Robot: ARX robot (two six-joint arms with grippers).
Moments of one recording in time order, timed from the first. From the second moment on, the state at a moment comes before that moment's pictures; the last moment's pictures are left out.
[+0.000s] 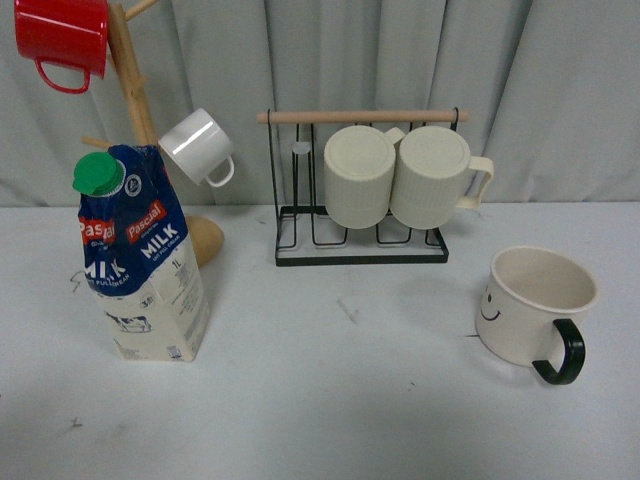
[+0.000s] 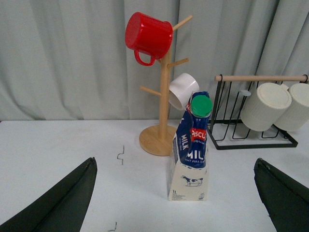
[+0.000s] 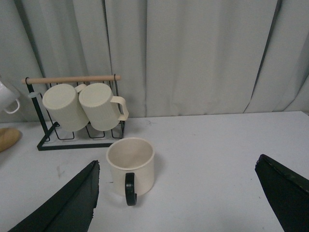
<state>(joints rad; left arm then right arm) 0.00 0.01 0.01 0.00 0.00 -0.01 0.00 0.00 0.01 0.00 0.00 -0.01</state>
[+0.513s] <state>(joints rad) 0.00 0.01 0.01 0.00 0.00 -0.01 0.00 0.00 0.01 0.00 0.00 0.00</state>
